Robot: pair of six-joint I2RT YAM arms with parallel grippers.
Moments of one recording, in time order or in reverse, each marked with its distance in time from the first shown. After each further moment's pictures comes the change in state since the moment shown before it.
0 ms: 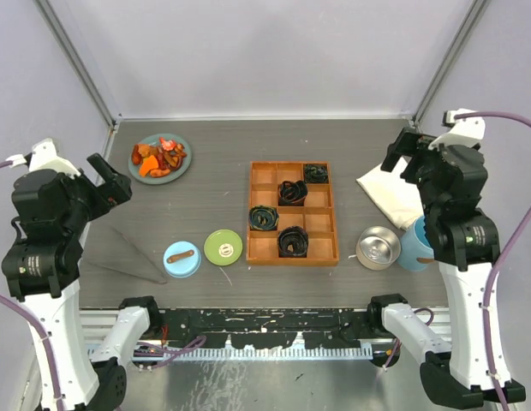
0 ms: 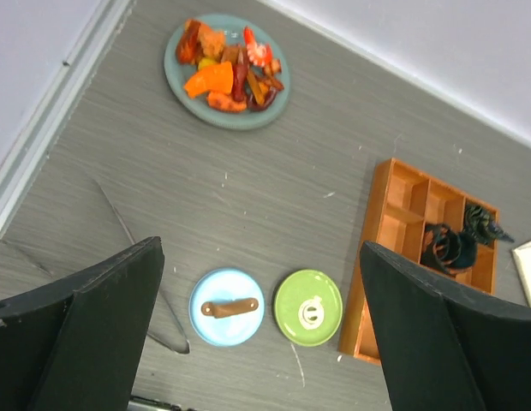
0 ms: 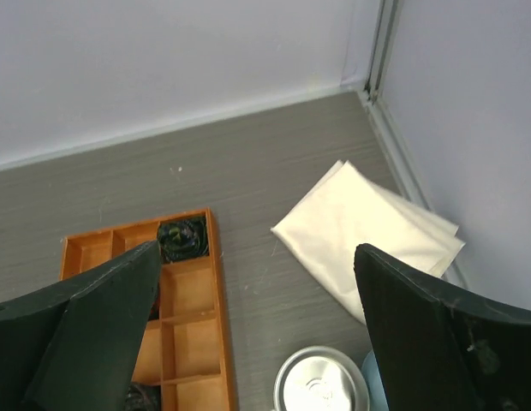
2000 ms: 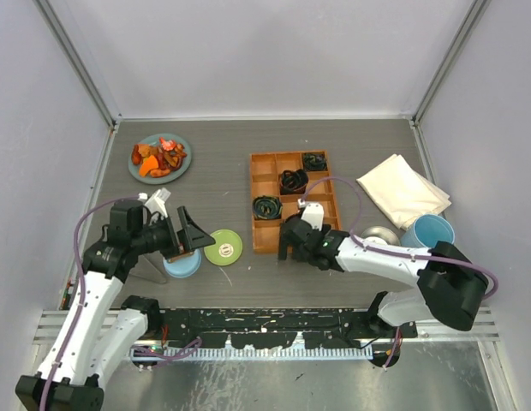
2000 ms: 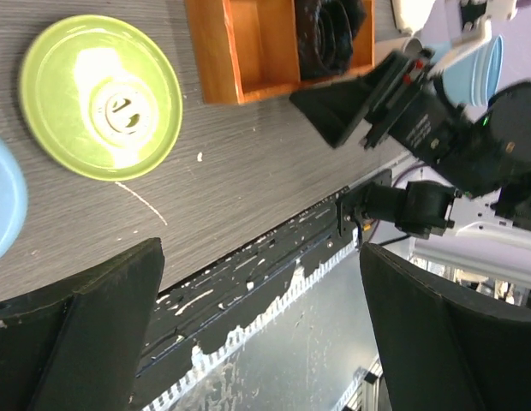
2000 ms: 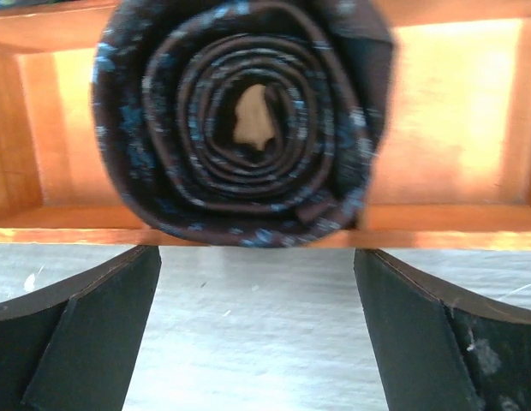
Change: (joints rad) left arm -0.285 -0.158 -0.853 0.356 0.652 -0.224; right arm 0.840 0.433 -0.772 0.348 0.166 0.682
